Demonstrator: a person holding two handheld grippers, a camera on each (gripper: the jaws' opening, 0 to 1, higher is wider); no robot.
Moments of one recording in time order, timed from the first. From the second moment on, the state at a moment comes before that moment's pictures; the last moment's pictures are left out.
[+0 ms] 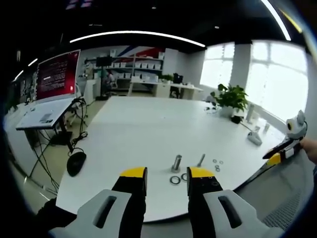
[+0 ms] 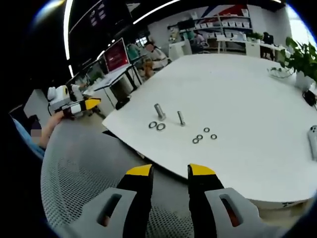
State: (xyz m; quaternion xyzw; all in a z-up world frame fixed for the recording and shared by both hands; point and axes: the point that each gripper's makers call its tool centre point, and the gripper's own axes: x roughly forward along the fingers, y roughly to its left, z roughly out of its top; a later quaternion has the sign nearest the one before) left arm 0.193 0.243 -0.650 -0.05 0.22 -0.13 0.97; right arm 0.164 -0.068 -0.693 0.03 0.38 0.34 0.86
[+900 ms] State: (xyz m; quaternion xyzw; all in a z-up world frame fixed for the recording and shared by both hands) left arm 0.193 0.242 -0.651 -0.04 0.22 -0.14 0.96; right arm 0.233 -0.059 -0.701 -0.05 0.41 0.40 0.82
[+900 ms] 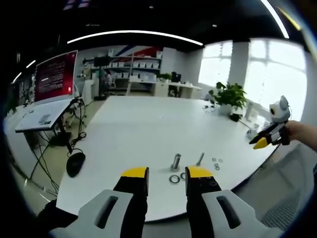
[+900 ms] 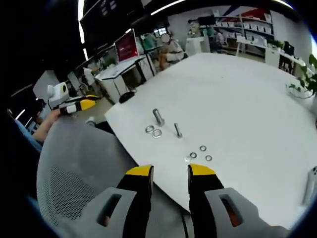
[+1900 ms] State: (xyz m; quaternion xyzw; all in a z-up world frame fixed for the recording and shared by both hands) left arm 0.194 0.245 -0.653 -0.05 0.23 -0.13 0.96; right arm 0.279 -0.014 -0.755 -0.24 0.43 0.50 0.71
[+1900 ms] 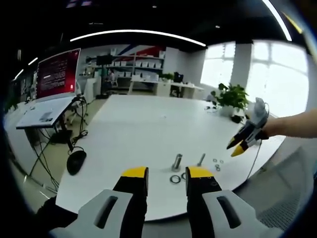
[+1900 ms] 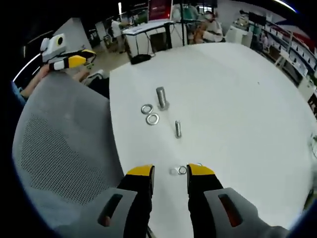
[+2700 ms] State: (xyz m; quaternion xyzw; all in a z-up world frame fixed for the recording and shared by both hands) left arm 0.191 0.244 -0.656 -0.07 0.23 -0.13 0.96; right arm 0.292 -0.026 -0.801 -0.30 0.49 0.50 0.65
